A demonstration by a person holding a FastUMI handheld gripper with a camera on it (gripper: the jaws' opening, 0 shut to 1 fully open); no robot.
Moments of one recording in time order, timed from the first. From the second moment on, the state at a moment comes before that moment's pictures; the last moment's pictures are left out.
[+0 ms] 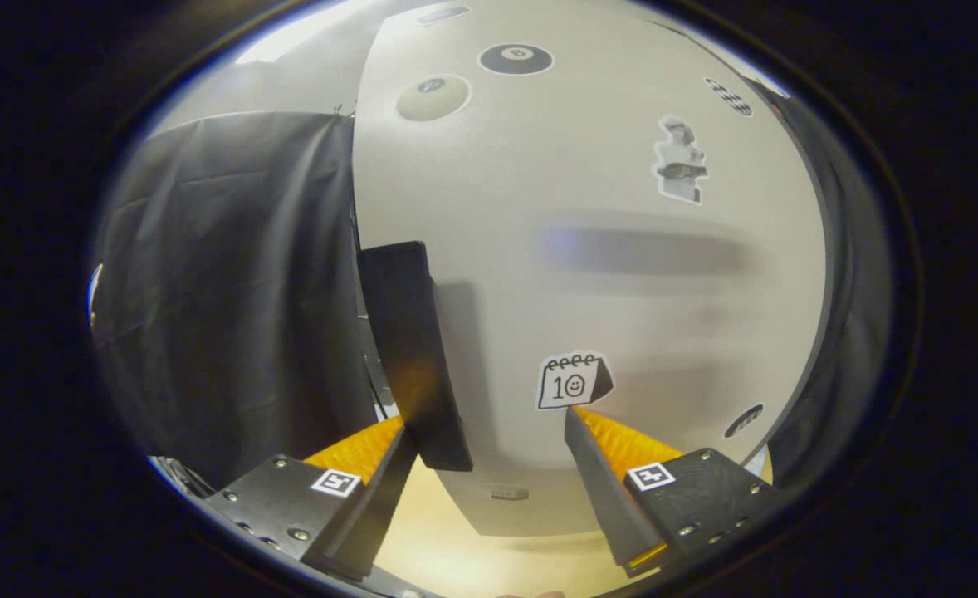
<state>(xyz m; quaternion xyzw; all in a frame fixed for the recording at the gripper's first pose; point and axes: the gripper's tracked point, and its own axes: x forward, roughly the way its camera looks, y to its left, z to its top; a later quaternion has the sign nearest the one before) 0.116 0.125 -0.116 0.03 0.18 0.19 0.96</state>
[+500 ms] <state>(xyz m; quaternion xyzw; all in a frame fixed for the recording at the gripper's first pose) 0.124 0.131 -0.119 0.01 0.17 0.17 0.97</state>
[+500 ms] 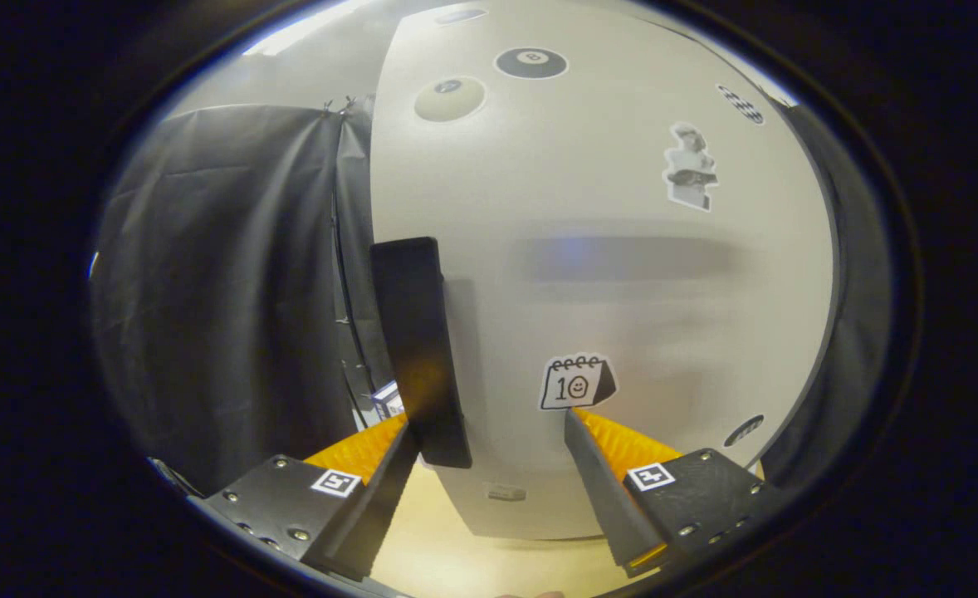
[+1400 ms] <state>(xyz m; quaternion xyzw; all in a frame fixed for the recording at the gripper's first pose) 0.118 0.139 -0.109 -0.04 0.10 0.19 0.98</state>
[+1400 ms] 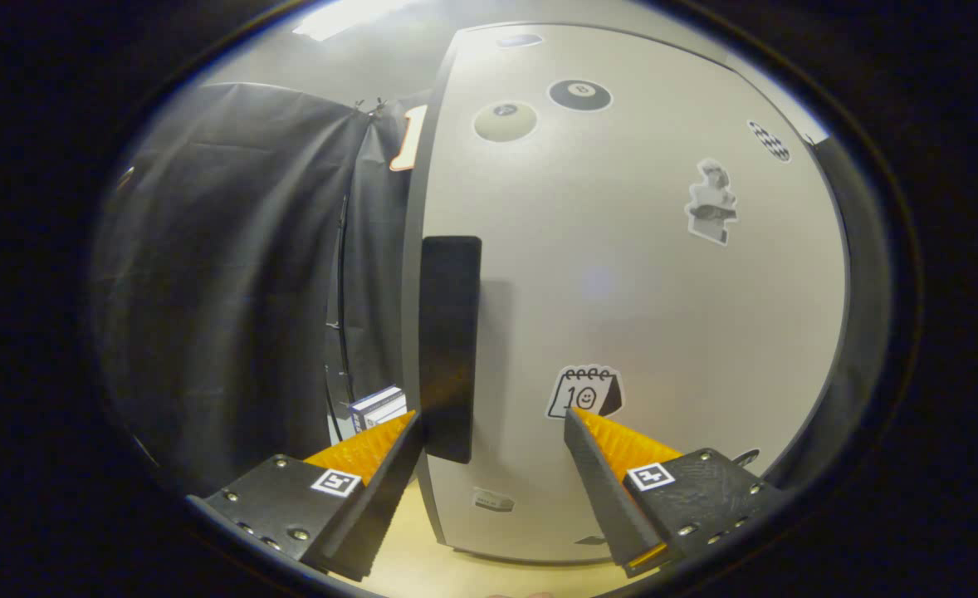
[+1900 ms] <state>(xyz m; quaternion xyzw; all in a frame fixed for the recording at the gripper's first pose) 0.079 0.061 -0.049 -0.03 0.05 0.16 0.99</state>
